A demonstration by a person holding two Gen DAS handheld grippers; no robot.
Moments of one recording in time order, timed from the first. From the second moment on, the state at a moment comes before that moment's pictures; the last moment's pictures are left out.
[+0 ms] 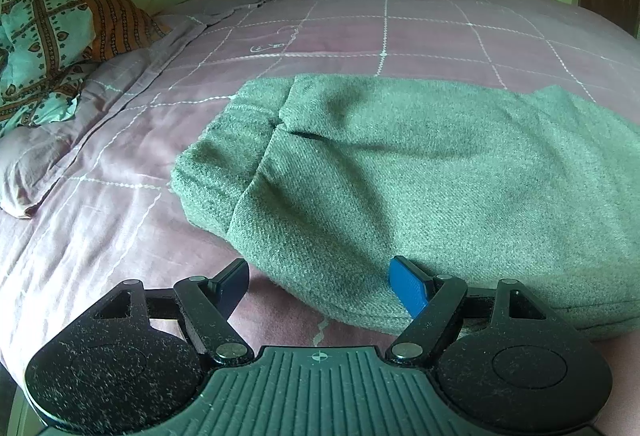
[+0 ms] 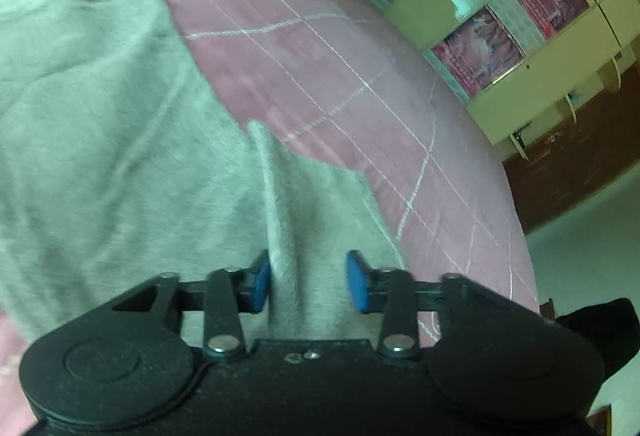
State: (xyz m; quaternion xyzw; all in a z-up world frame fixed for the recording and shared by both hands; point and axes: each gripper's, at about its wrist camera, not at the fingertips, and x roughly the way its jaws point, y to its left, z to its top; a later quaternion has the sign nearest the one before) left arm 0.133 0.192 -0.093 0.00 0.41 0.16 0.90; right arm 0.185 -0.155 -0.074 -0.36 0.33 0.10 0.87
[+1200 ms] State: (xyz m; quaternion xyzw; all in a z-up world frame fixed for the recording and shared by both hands) left arm 0.141 0.189 -0.091 0.02 0.44 0.17 0.88; right arm 0.103 -0.300 -0.058 -0.23 0.27 0.04 0.94
